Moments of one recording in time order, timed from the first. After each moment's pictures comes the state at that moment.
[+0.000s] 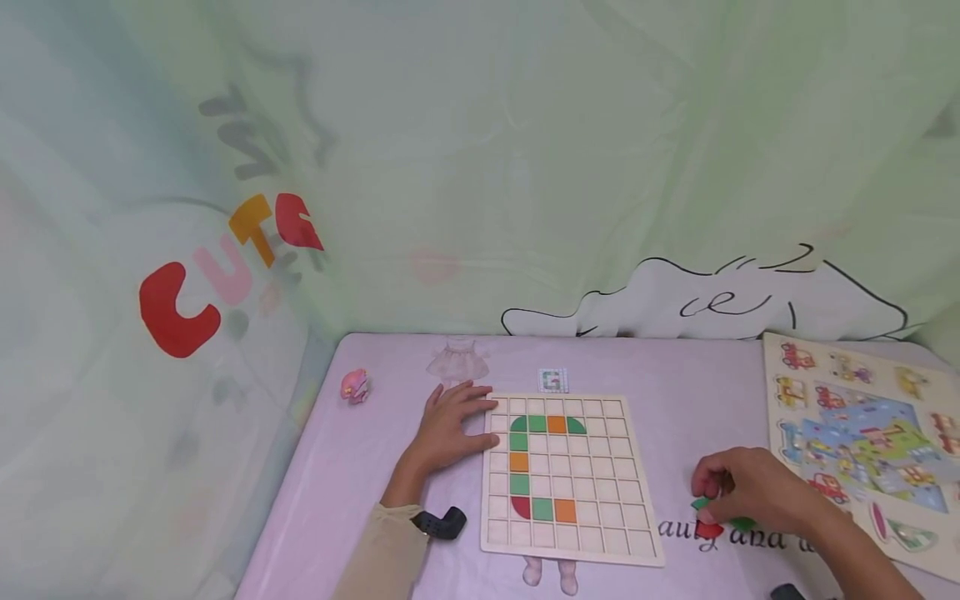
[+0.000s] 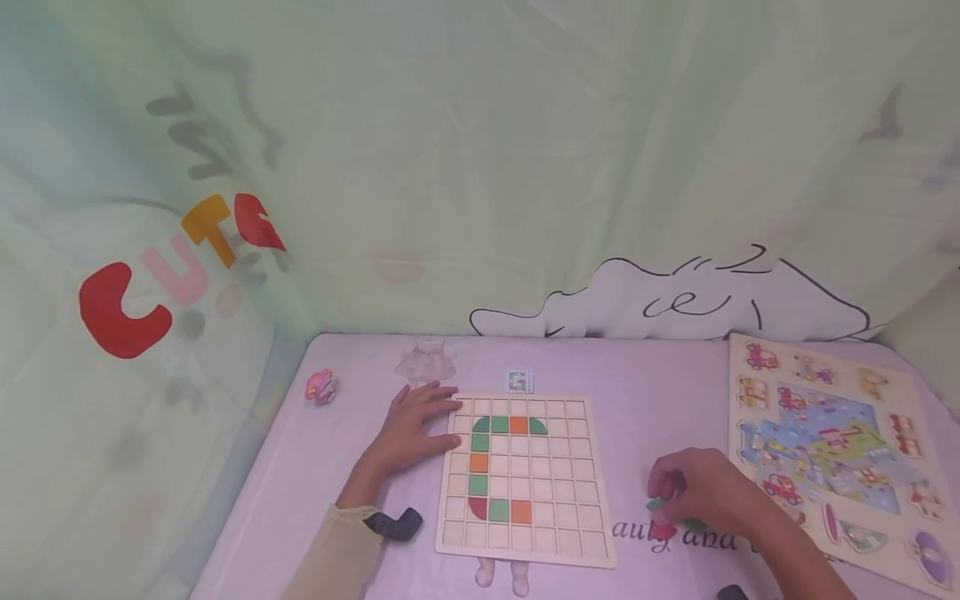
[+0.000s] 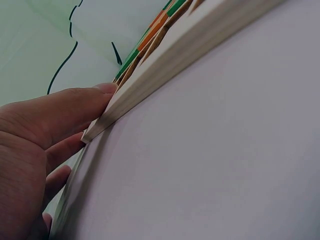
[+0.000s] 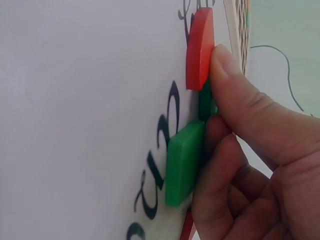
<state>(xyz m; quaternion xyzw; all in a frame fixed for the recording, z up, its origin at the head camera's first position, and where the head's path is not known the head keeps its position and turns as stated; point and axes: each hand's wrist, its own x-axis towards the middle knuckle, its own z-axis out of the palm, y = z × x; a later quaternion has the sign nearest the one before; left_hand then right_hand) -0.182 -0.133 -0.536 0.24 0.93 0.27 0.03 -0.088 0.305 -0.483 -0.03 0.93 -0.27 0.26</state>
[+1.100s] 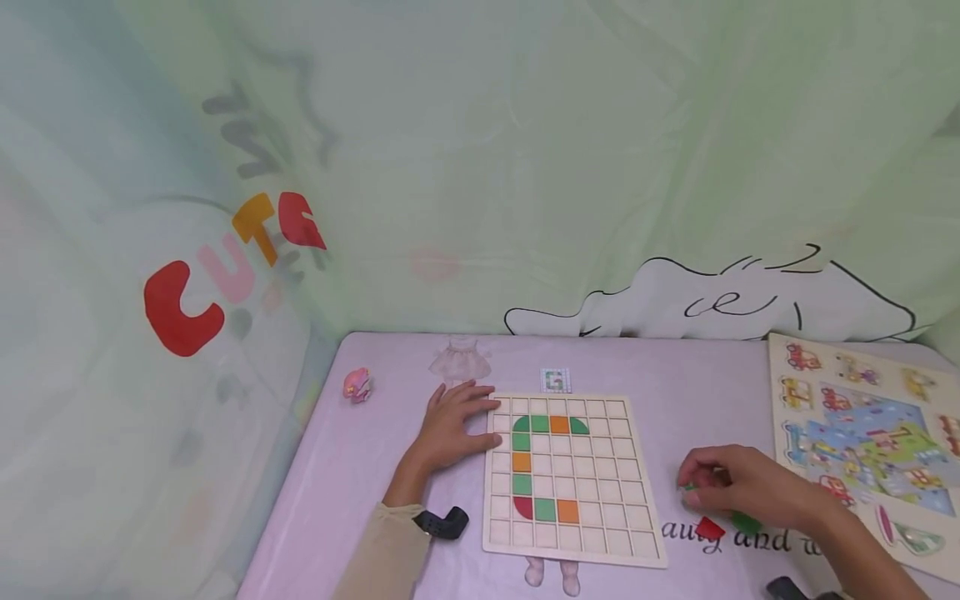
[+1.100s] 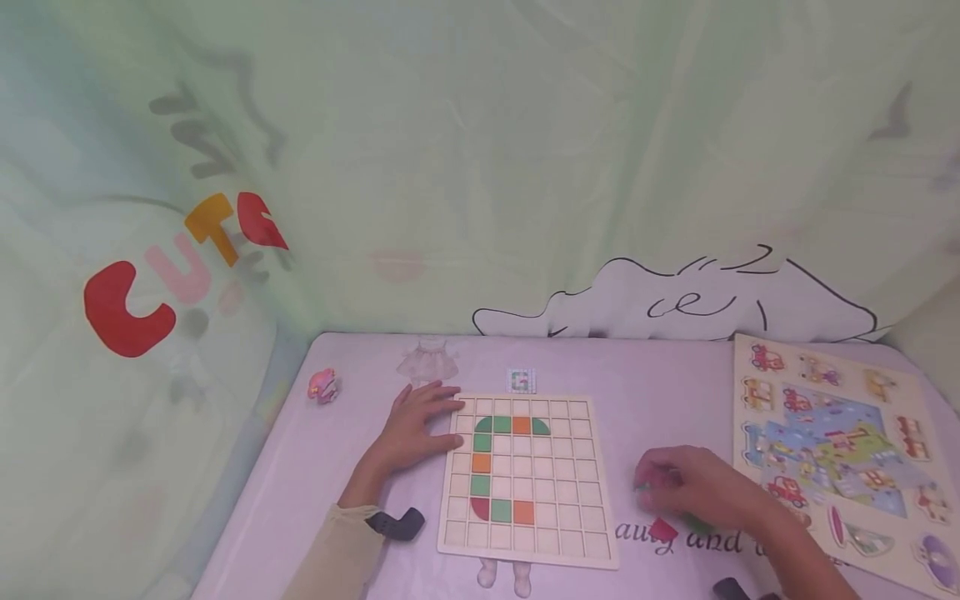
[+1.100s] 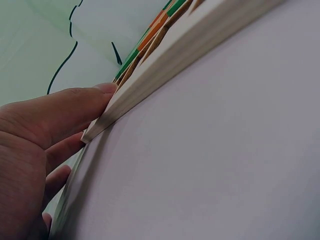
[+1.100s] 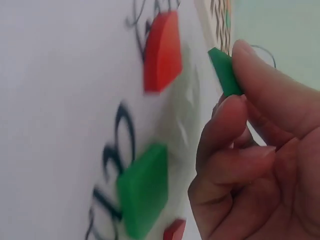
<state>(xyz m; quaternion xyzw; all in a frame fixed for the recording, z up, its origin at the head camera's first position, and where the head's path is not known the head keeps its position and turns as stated) -0.181 -0.133 -0.534 0.24 0.93 0.27 0.03 -0.089 0.302 -0.477 -0.11 0.88 -0.38 0.28</state>
